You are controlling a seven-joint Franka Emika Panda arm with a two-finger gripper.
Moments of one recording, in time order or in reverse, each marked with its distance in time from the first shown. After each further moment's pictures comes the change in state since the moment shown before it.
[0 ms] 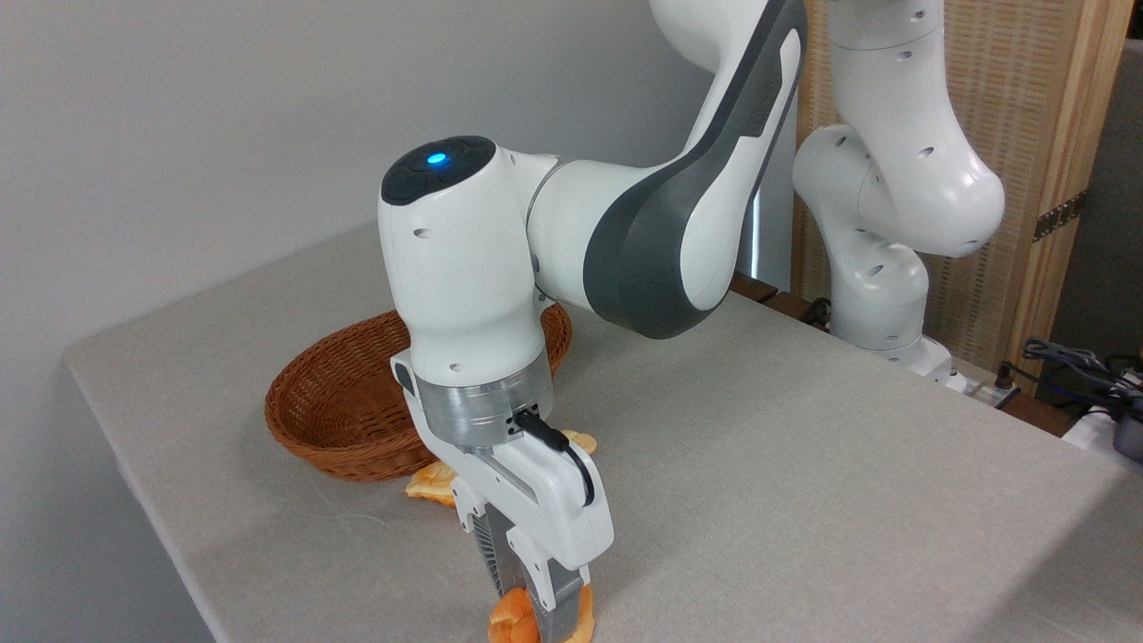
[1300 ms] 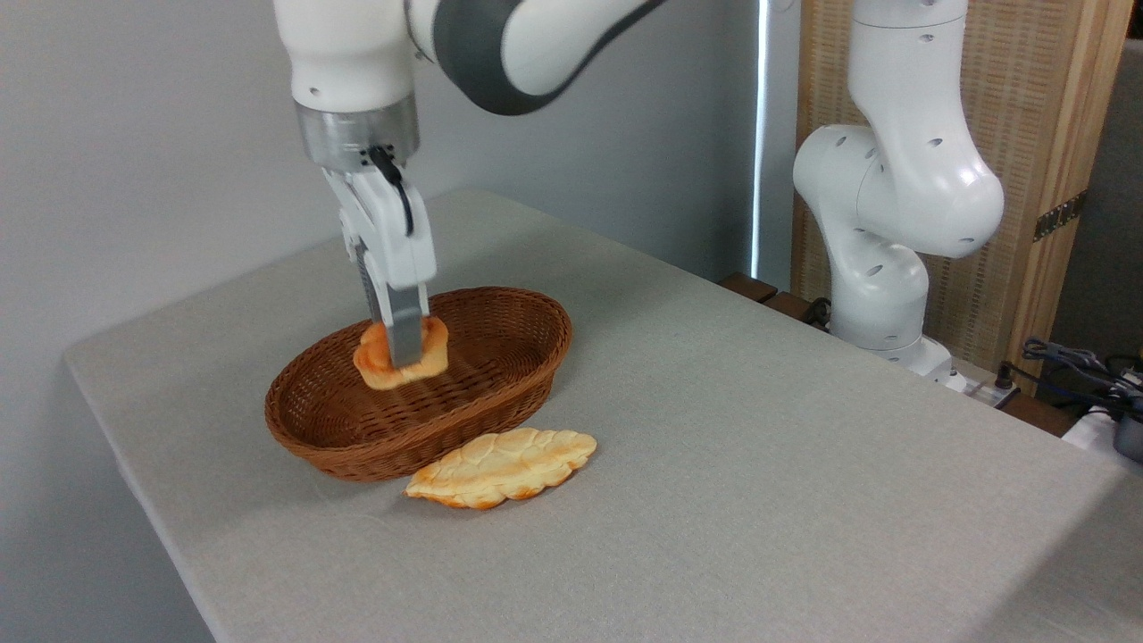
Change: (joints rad) arm -0.019 -0.182 -0.340 0.097 -0.169 -0.260 -0.102
